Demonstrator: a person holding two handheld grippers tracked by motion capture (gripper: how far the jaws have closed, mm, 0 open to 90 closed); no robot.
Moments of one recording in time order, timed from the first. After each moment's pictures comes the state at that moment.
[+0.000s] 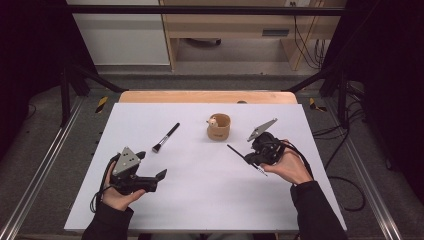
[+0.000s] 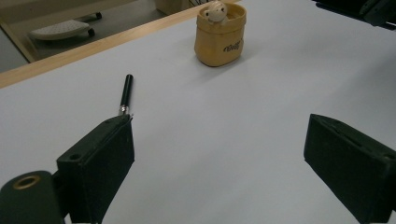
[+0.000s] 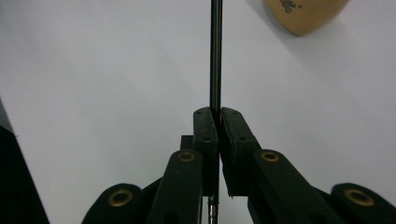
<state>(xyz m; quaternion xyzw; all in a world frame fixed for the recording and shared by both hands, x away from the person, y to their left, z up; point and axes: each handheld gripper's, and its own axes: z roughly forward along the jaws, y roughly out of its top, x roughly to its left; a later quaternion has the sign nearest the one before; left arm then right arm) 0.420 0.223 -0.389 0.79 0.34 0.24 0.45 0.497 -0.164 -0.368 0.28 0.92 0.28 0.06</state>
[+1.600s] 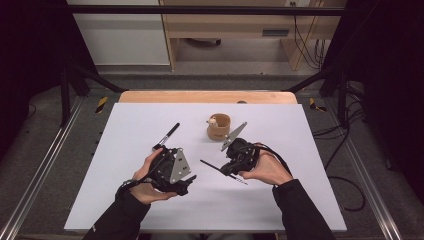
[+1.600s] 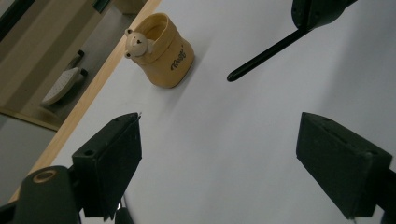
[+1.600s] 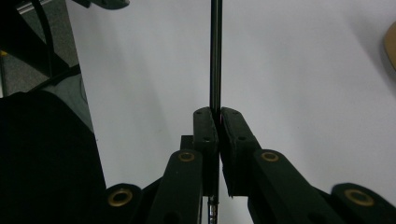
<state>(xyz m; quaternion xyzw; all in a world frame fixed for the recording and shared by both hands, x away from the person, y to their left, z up) 0.421 0.127 -0.369 0.89 0.13 0.31 0.30 0.485 -0.102 -0.365 0.19 0.94 0.27 -0.01</state>
